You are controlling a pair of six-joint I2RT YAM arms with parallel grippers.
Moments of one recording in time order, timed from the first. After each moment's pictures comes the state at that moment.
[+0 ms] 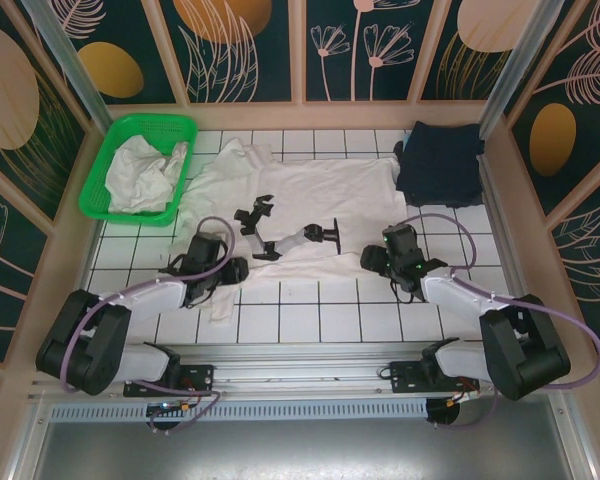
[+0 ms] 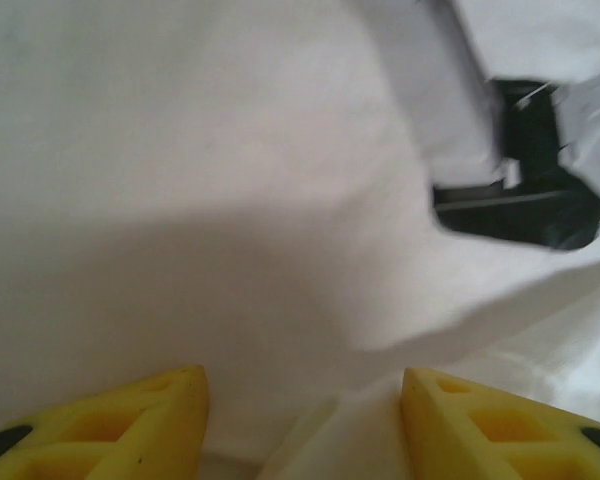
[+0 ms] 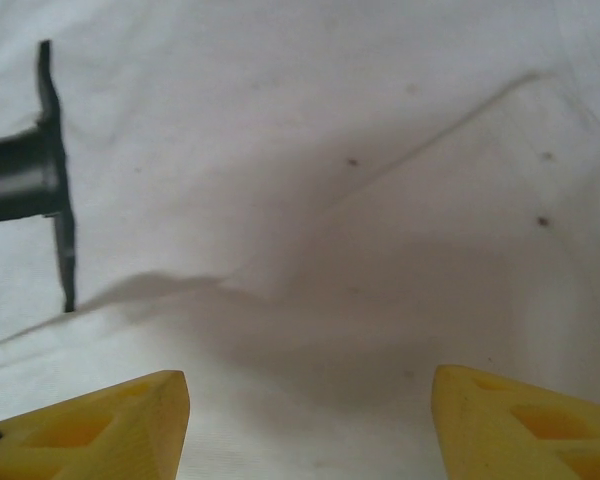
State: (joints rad) left arm -0.40 1.30 0.41 -0.01 0.08 -0.50; right arm 0.42 1.25 0.49 -0.14 0.08 0.62
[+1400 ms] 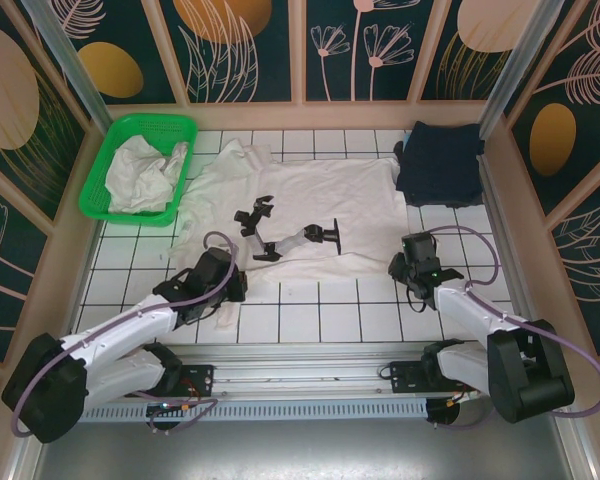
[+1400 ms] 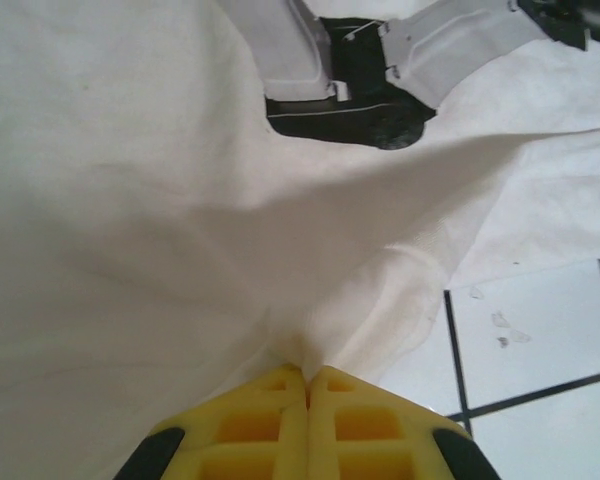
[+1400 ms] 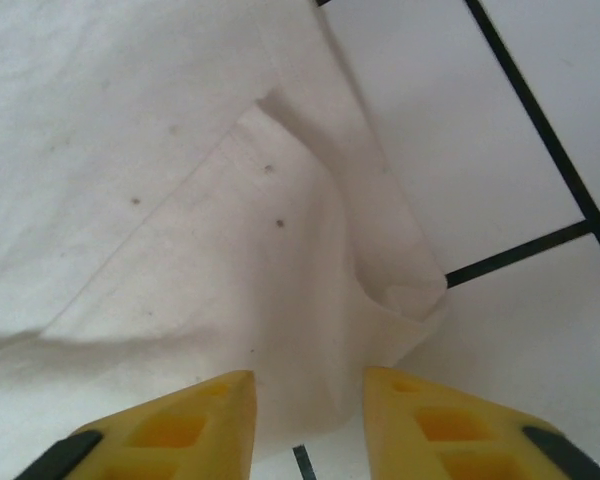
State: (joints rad) left arm -0.66 1.03 0.46 -0.30 -0.03 -0.63; right arm 0.28 1.13 0.42 -0.22 0.13 0.64
